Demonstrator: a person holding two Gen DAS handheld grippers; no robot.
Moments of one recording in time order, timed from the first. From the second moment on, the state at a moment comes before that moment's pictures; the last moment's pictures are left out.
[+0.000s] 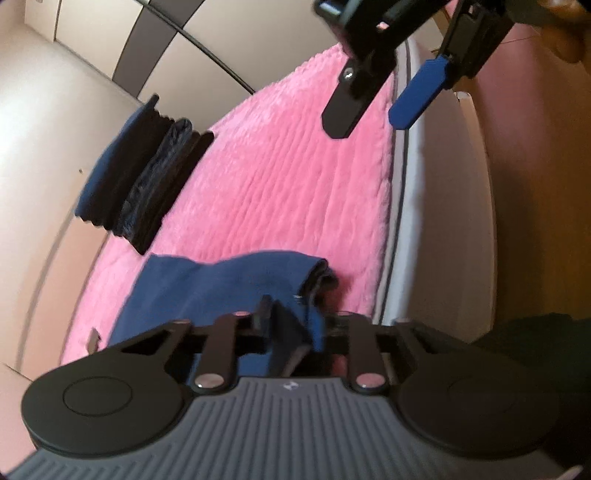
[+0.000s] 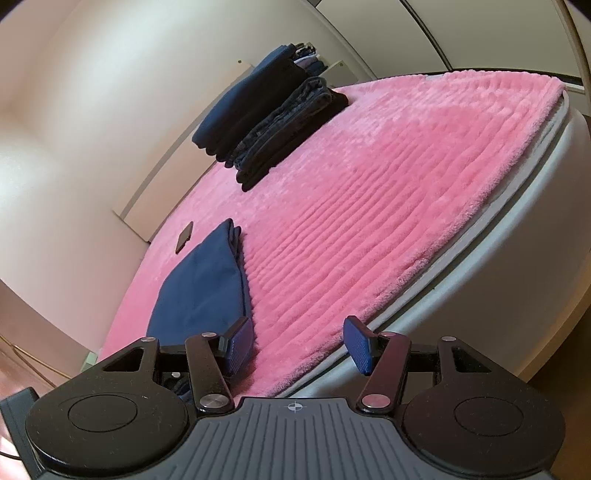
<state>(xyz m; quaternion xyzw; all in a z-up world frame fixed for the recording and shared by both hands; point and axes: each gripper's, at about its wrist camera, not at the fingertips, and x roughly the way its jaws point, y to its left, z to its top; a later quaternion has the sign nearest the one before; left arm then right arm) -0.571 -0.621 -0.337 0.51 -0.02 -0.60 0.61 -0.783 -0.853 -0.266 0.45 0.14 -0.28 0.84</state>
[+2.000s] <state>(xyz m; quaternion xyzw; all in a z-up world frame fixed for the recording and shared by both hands) -0.316 -0.373 -0.163 0.14 0.20 -0.54 0.81 -0.466 -0.675 -0.161 -0.39 0.40 0.11 0.82</state>
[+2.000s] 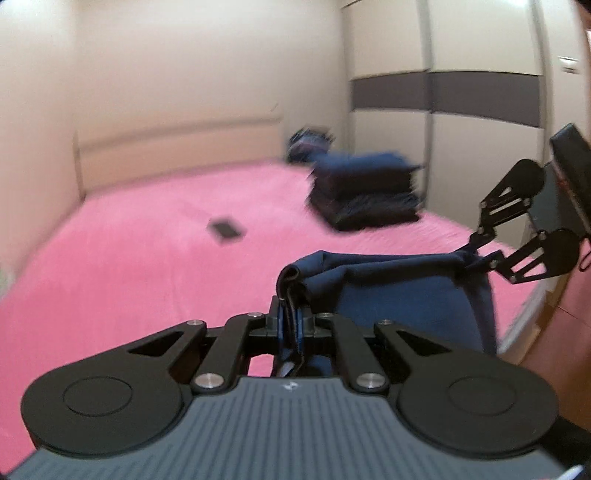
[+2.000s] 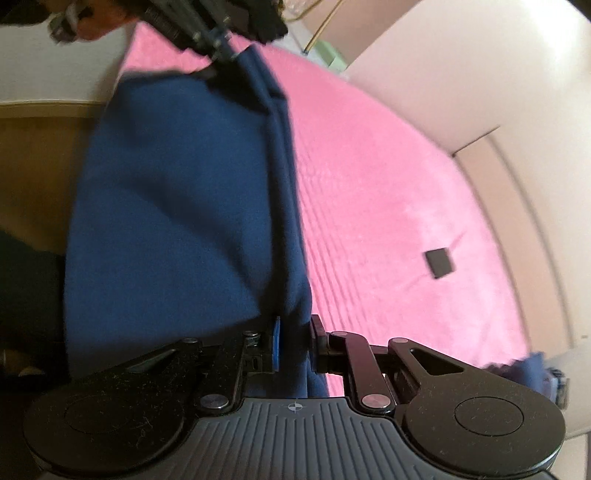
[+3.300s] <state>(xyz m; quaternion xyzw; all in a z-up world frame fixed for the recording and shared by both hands) -0.248 -0.426 -0.259 0.14 0.35 -0.57 0.73 -0.532 -0.726 -0.227 0.10 0.31 0.03 0.95</state>
